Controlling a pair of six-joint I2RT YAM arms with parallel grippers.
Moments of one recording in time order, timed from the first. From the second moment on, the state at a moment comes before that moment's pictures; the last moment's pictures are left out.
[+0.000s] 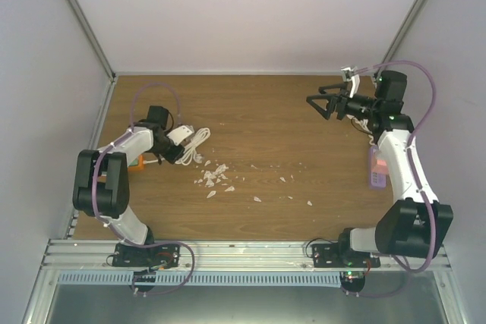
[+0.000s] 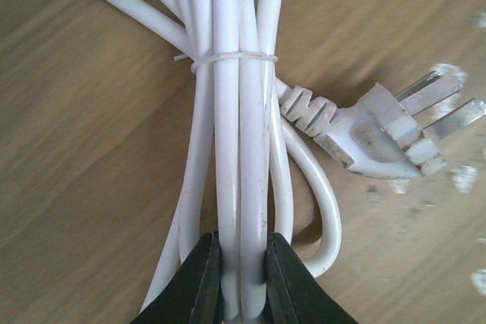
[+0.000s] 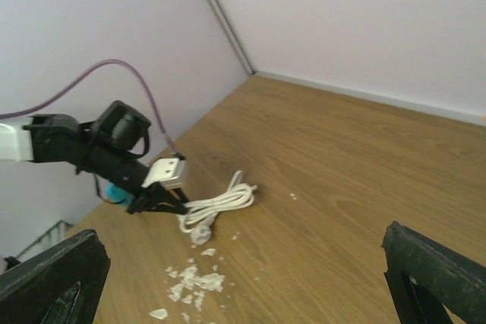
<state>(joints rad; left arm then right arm) -0.05 1.67 1.02 -0.61 0.23 0.61 -0.10 1.35 1.19 -0.27 -1.12 0.07</state>
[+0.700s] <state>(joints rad) -0.55 1.63 0.98 -0.62 0.29 0.54 -0.16 1.23 1.02 -0.33 -0.99 -0.16</state>
